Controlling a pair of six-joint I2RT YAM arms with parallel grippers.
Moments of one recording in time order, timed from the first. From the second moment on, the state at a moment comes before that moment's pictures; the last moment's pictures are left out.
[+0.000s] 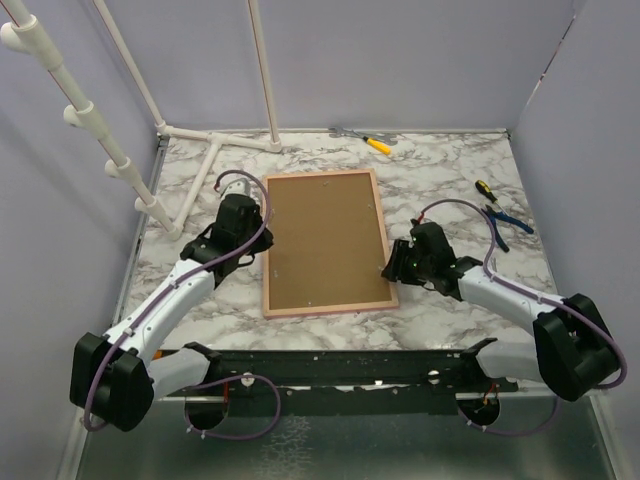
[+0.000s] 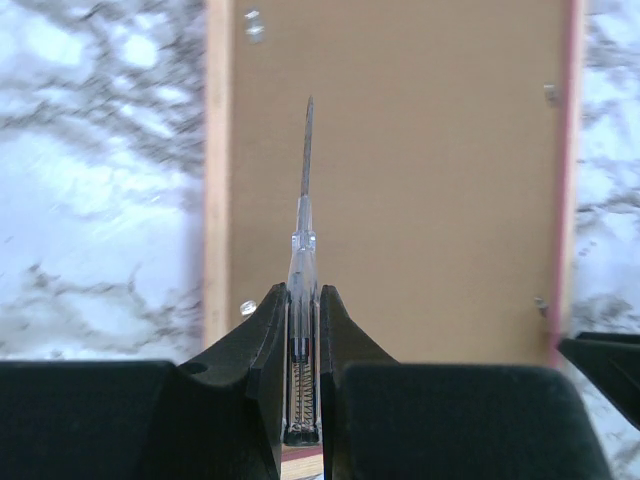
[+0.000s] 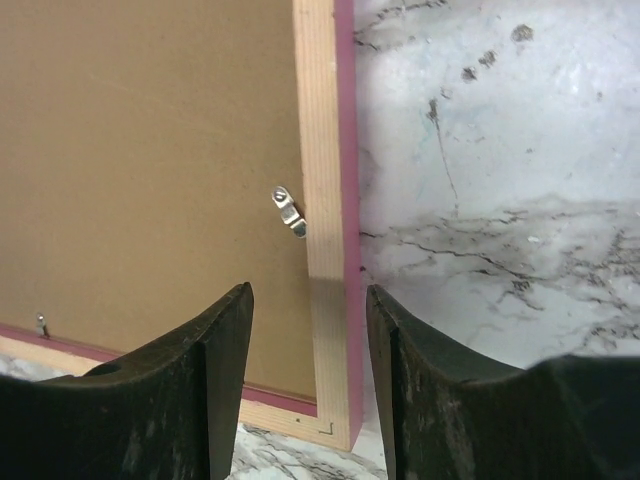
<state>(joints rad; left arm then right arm) -0.45 1.14 0.85 -0.36 -0.10 -0.61 0.48 1.26 0.56 -0.14 -0.04 0.58</state>
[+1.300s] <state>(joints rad) -0.38 1.09 0.55 -0.21 -0.14 -0.81 0.15 1.56 0.85 -0.28 0.25 0.67</state>
